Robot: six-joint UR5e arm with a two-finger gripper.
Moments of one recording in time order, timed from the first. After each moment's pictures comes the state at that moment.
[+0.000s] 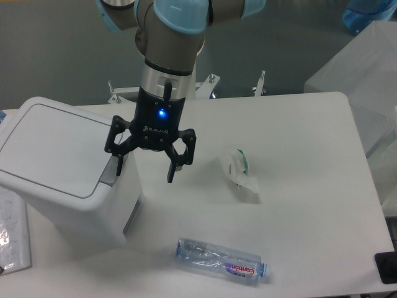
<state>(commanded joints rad) 2.35 -1.70 -1.62 -0.92 1.15 0.20</state>
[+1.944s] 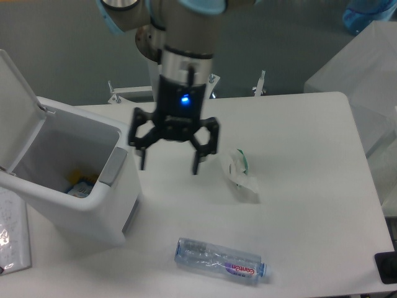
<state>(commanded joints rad) 2.54 -1.69 -1.57 -0.92 1.19 0.30</state>
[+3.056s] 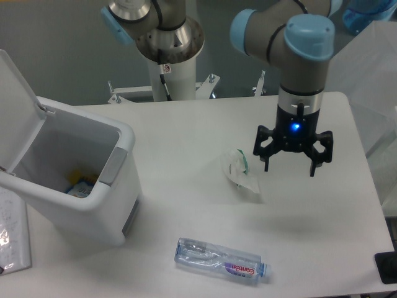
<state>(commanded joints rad) 2.74 -1.86 -1.60 -1.03 1.47 1.13</state>
